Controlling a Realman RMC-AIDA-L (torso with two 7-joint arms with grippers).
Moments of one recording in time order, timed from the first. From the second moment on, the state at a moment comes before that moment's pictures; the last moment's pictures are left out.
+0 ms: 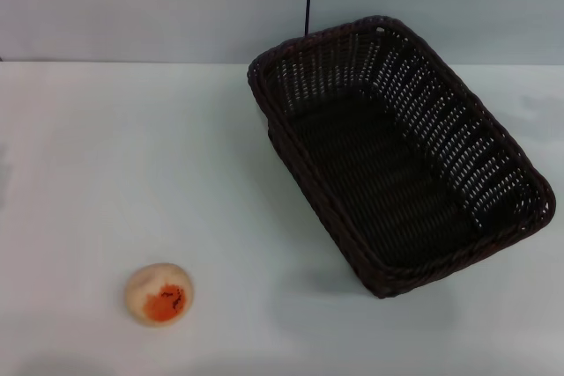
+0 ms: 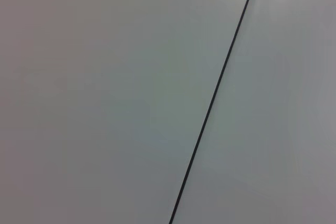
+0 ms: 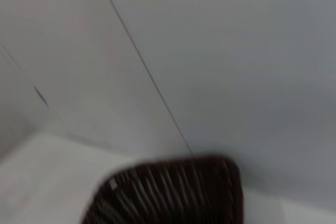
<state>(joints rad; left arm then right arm) -0.16 -2.07 -0.93 -0.01 2.25 1.83 -0.66 0.56 1.97 -0.49 -1.30 -2.24 -1.82 2.23</state>
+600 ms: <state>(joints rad) -0.15 -2.07 -0.89 -0.05 2.25 1.77 -0.66 0.74 1.94 -0.72 -1.24 -2.56 -1.89 2.35</state>
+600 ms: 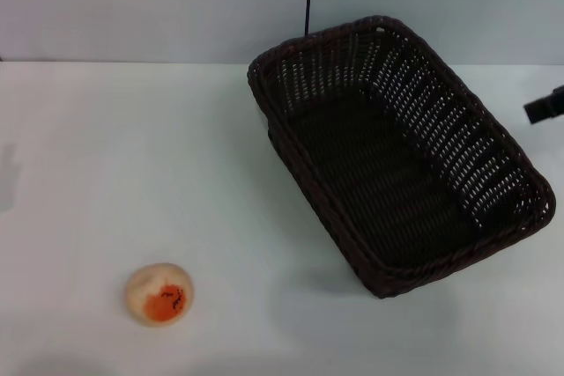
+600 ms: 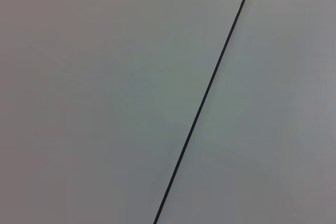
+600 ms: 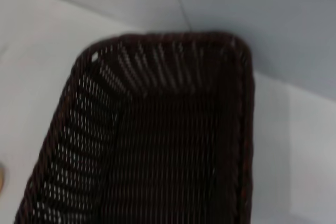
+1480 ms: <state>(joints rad) -0.16 -2.07 -0.90 -0.05 2.24 1.74 -0.65 0.76 2.01 -0.88 -1.15 -2.72 -1.86 2.37</state>
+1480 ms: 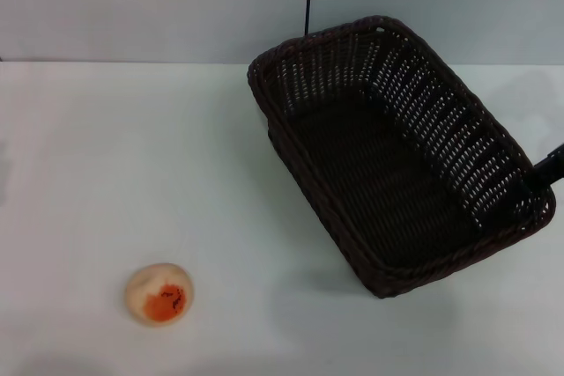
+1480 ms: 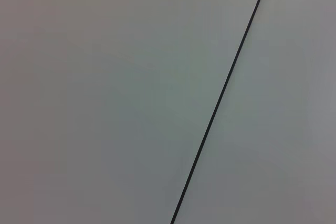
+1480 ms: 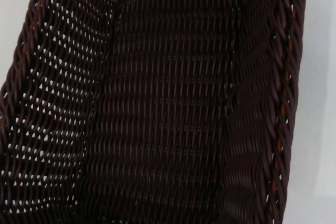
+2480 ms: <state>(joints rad) -0.16 -2.07 -0.90 -0.05 2.24 1.73 -0.67 0.70 2.03 -0.91 -1.08 -2.66 -1.78 2.33</state>
